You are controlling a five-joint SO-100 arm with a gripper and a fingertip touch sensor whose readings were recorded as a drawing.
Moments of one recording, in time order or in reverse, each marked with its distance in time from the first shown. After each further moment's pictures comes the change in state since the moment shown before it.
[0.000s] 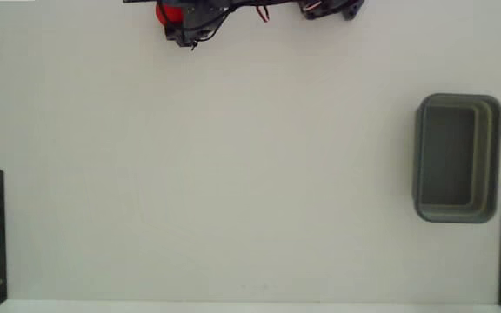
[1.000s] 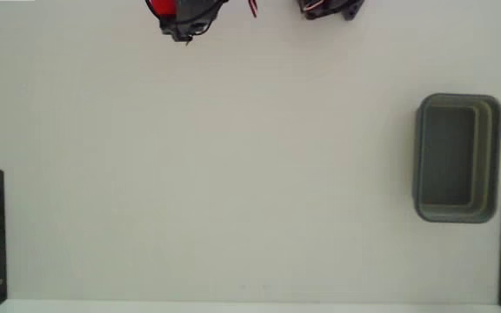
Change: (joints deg) arm 0.0 0.0 -28.7 30.6 0.1
